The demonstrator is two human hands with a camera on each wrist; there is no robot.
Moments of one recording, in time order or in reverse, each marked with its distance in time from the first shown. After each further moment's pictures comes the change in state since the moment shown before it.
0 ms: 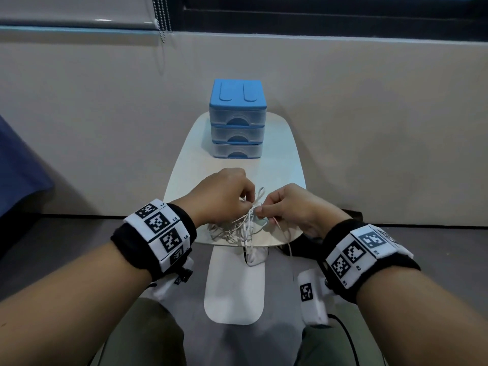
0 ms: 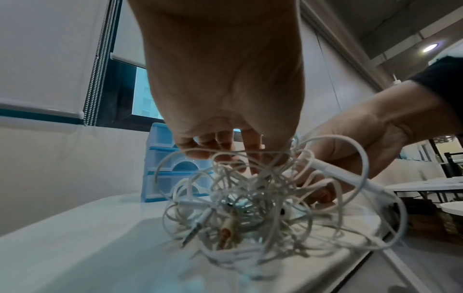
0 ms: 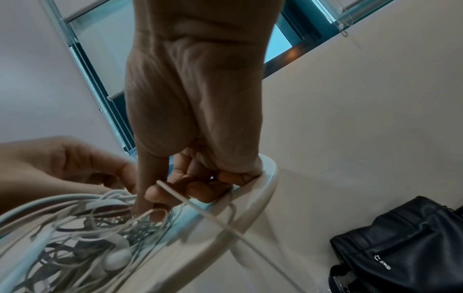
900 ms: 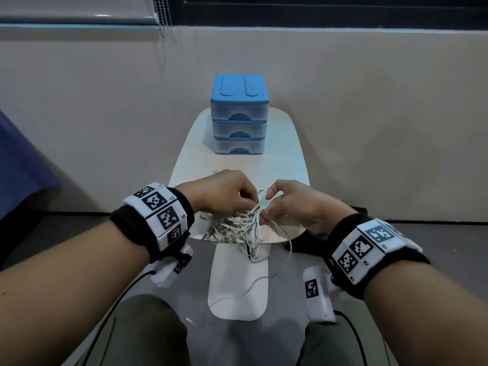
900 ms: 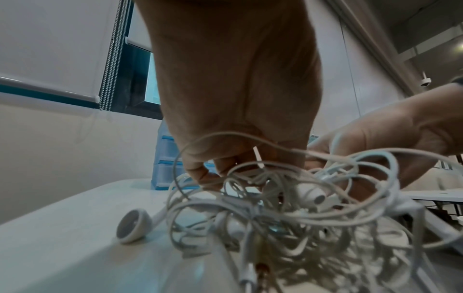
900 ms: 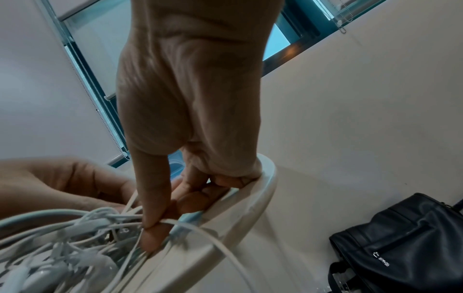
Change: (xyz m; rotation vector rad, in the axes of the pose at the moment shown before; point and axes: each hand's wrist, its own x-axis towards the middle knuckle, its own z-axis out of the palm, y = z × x) left_hand 0.012 -0.010 -0.004 -0.199 -0.273 -0.055; right_hand -0.001 -0.001 0.000 0.190 -0.038 0.021
